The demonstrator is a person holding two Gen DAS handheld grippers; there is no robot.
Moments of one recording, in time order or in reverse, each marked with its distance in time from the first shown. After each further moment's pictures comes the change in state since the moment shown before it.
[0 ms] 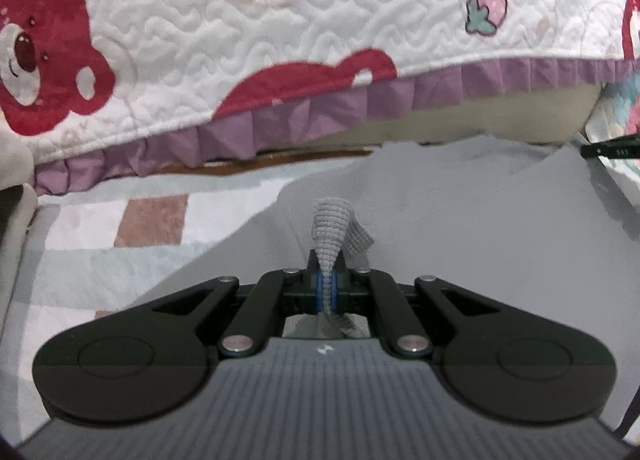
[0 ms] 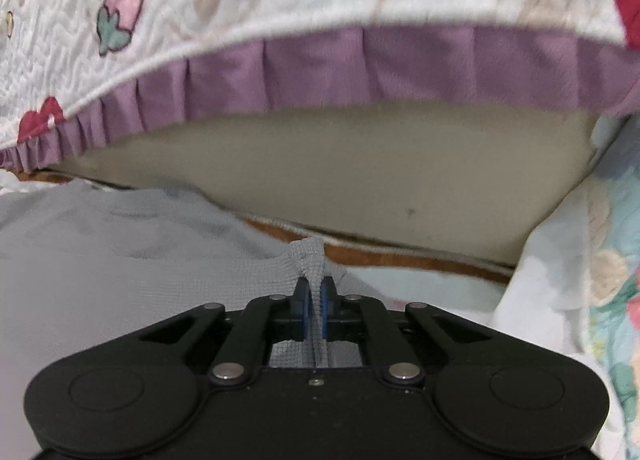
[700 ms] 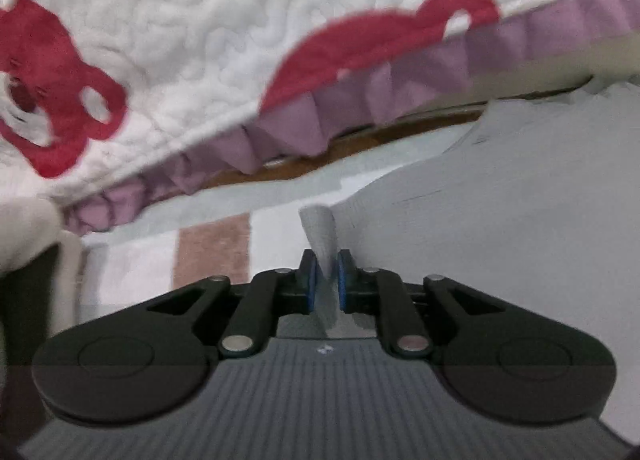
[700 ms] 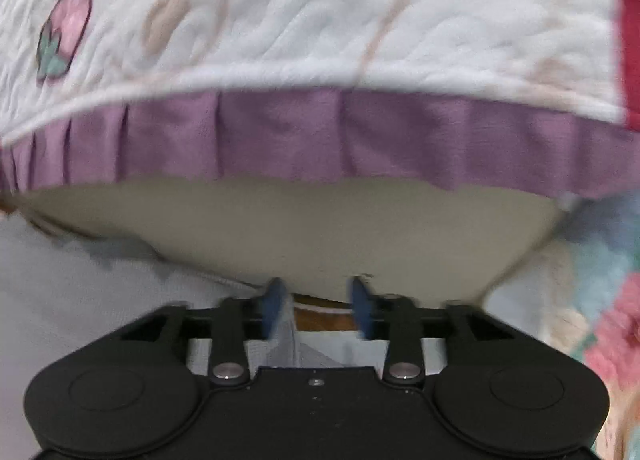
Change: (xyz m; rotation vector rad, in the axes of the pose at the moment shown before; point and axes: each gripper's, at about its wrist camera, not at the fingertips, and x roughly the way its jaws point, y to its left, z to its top) left arm 0.057 -0.001 0.047 0.131 0.164 0.250; right arm 0.006 0.007 0.030 0.011 -0.086 -0.160
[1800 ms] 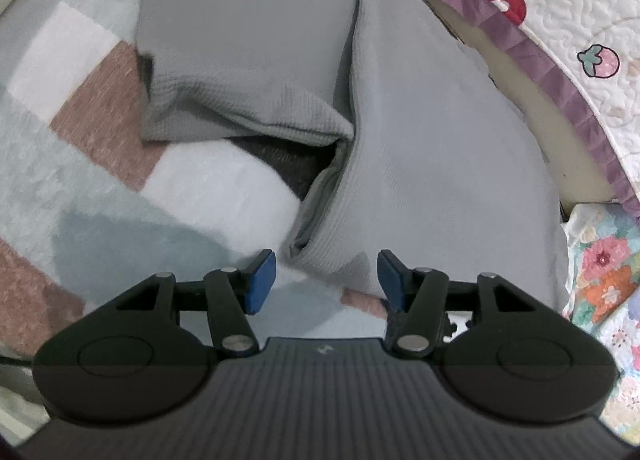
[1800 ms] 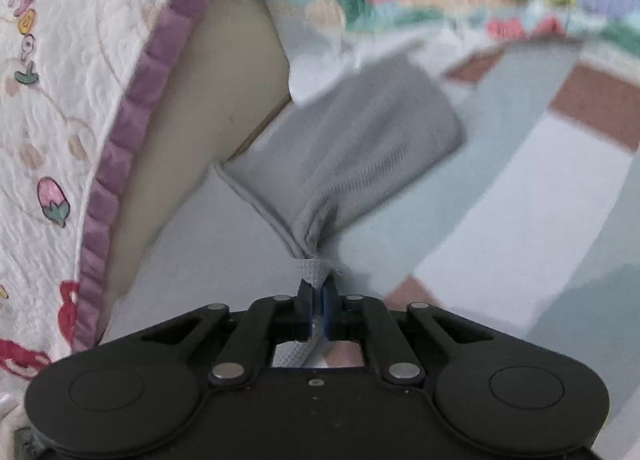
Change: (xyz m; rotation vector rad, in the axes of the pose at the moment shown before) left arm -0.110 0.042 -0.171 -0.836 0.371 -0.423; right arm -0.158 -0.056 -0.203 0.983 0.080 0.121
